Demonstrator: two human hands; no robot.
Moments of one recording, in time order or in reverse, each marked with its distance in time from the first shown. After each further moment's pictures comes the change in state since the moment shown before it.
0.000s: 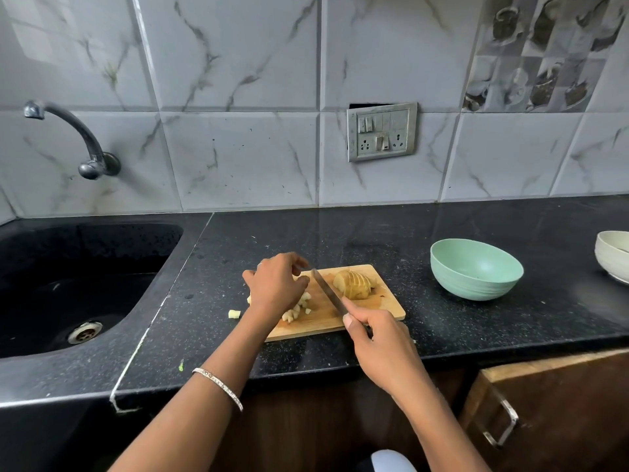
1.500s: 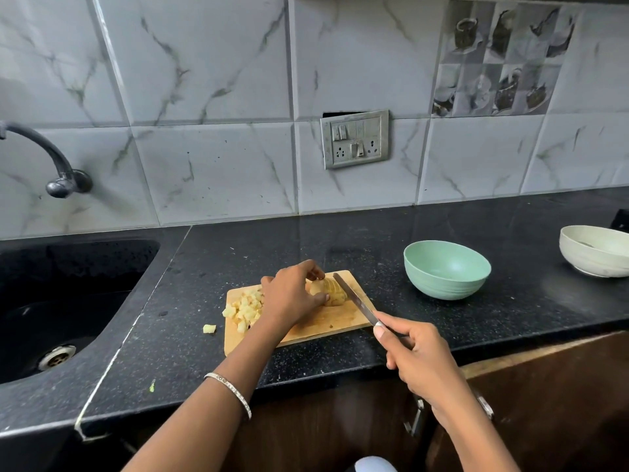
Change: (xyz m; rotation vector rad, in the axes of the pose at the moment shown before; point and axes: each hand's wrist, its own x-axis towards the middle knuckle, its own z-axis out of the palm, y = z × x) left_hand 0.001 0.041 0.032 -0.004 -0.105 0.216; right_hand -0.016 0.056 -0.049 0.343 0.125 0.110
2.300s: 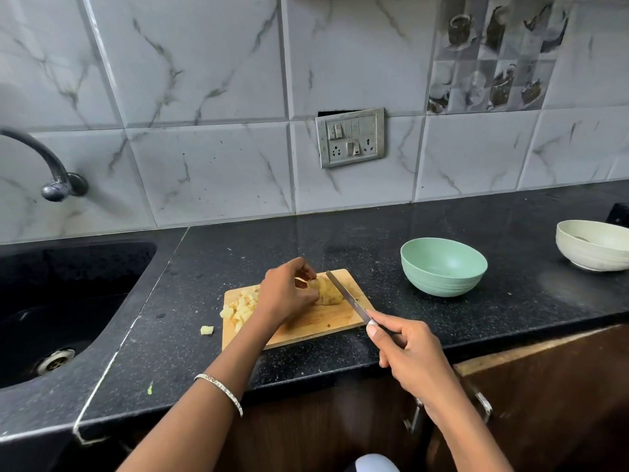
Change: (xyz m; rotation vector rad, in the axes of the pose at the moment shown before) left_hand 0.003 -0.012 -0.001 -0.239 -0.009 0.019; right_hand 0.001 0.002 0.006 -0.025 -0.002 -0.054
